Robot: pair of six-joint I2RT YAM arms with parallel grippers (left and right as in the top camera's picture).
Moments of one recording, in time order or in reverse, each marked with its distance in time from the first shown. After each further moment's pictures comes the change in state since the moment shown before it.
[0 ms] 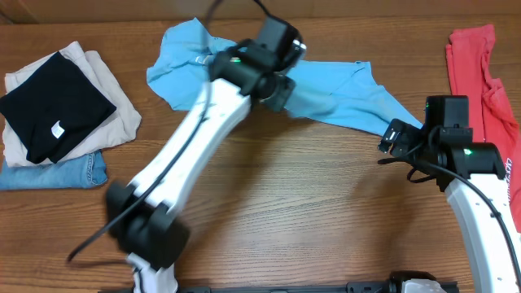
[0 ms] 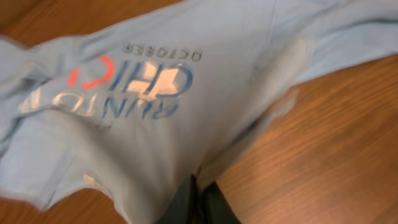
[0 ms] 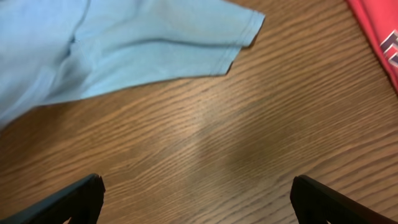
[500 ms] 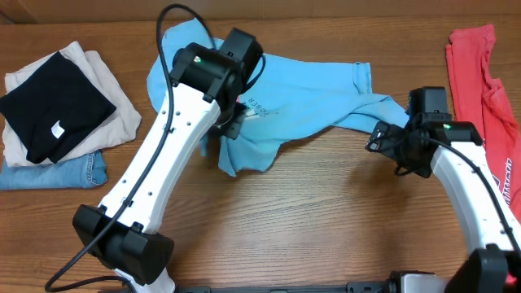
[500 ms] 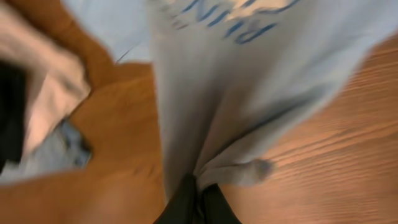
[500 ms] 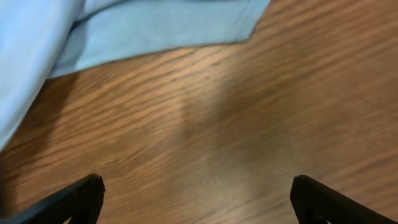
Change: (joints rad) left arm 0.074 -0.093 0.003 -0.538 -0.199 -0.236; right arm 0.000 0.222 0.000 0.051 -0.077 -0.002
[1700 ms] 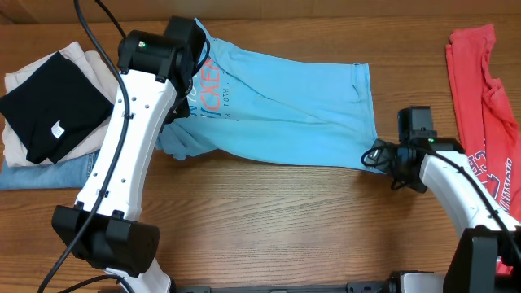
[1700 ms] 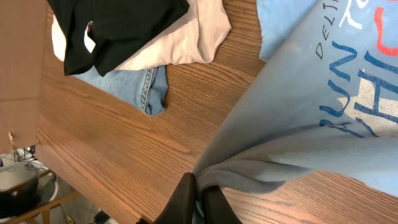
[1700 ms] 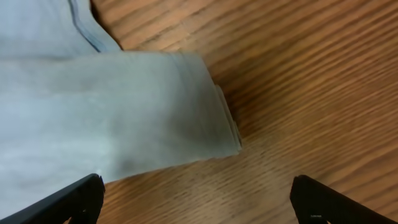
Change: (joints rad) left arm 0.219 0.000 -0.002 -0.023 -0.241 -0.352; right arm 0.000 0.034 -0.204 0.175 0.108 0.027
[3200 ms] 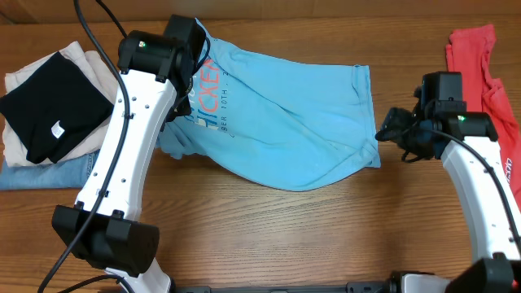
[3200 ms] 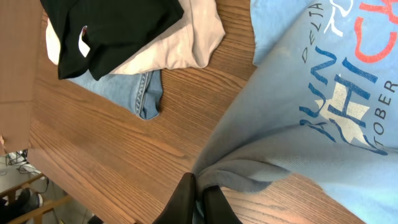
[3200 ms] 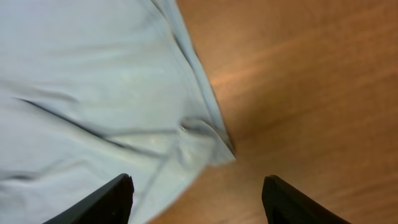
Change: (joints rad) left arm 0.000 0.000 -0.002 0.025 0.008 0.000; right arm -0.022 -0.047 0.324 -0.229 -0.153 -0.076
